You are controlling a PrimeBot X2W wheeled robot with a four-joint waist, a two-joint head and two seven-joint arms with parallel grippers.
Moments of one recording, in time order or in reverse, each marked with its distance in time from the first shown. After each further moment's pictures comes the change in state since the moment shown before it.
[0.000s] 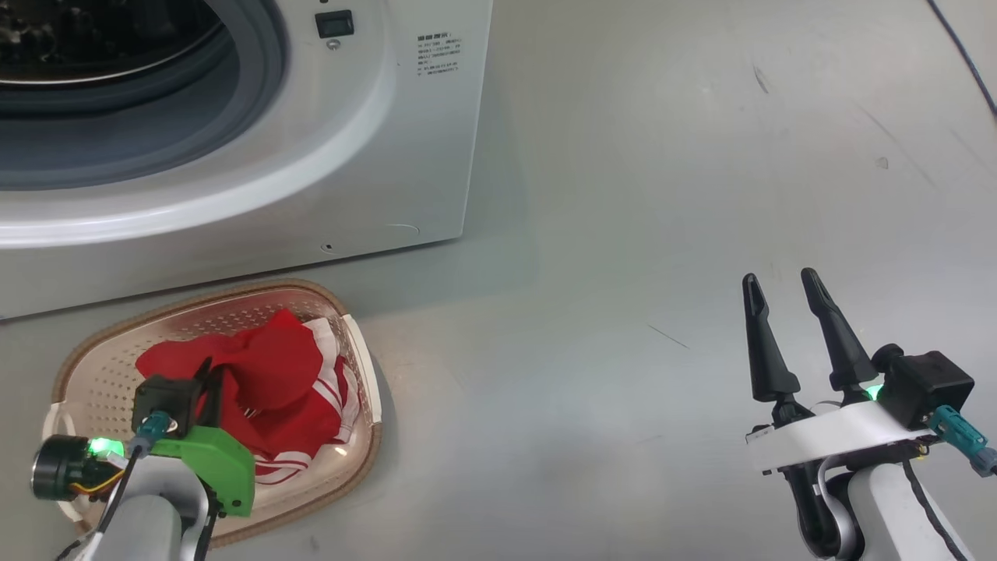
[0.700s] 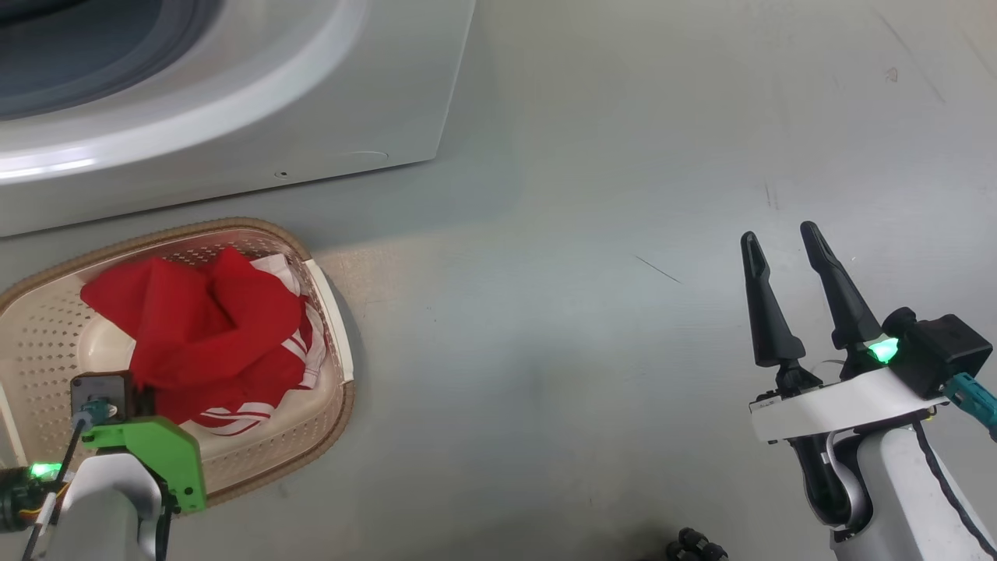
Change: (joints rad) left arm -0.141 0.022 0.096 0.289 -0.041 0.076 0.040; right arm -0.074 -0.012 -0.008 -0.023 0.000 0.000 0.000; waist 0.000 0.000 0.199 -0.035
